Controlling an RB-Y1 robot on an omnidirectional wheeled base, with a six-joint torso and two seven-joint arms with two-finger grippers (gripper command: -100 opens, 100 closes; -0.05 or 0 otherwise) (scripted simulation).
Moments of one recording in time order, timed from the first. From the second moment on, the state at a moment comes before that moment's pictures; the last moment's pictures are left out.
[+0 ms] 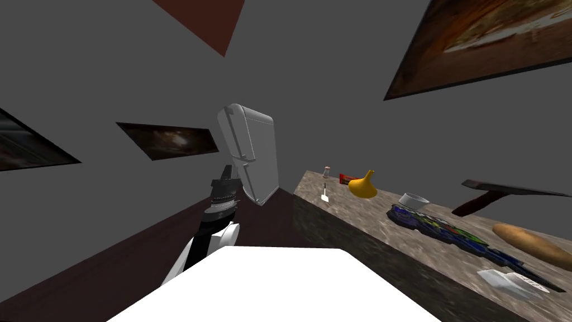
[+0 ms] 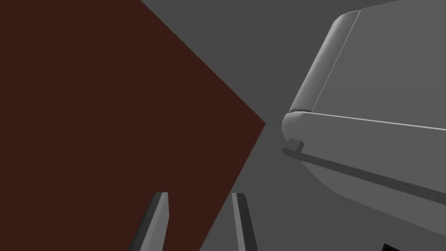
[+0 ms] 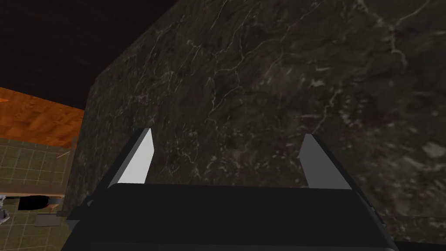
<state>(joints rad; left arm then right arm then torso) 0.46 -0.01 0.01 -2.39 -0.12 -0.54 -0.06 1.00 -0.73 -0.13 -0.99 0.27 -0.12 -0.34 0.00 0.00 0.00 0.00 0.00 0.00</state>
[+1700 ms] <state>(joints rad) 0.46 -0.01 0.01 -2.39 -0.12 -0.54 -0.06 1.01 -0.91 -0.27 -0.70 0.31 -0.06 -0.44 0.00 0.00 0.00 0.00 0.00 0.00</state>
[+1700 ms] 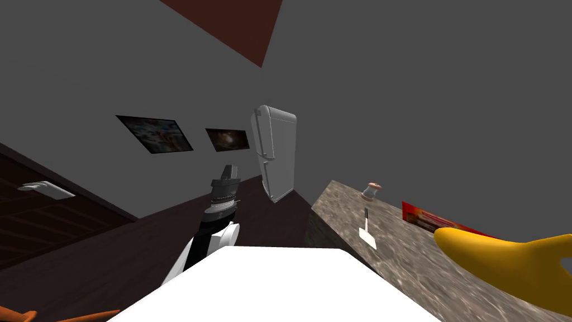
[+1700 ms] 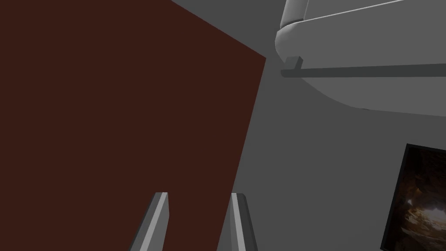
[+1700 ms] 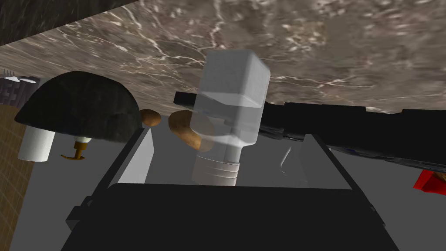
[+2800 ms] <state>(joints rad) 0.46 -0.01 0.01 -2.39 -0.12 -0.54 -0.06 0.99 -0.91 -0.27 -0.68 0.31 -0.05 -0.43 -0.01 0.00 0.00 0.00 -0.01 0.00</state>
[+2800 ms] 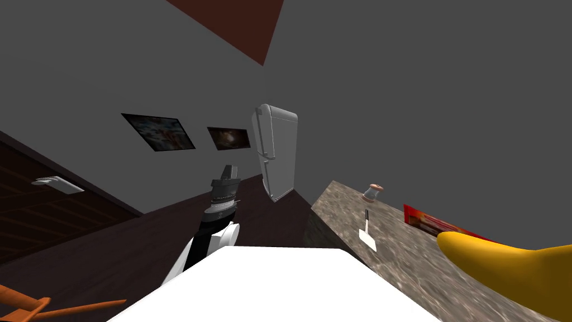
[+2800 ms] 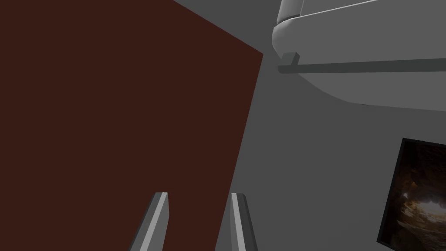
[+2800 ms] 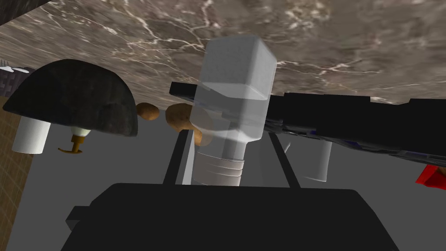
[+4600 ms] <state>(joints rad) 0.46 -0.01 0.01 -2.39 -0.12 -0.54 -0.06 1.20 -1.22 -0.23 -0.74 0.16 0.08 -0.62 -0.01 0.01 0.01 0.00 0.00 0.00</state>
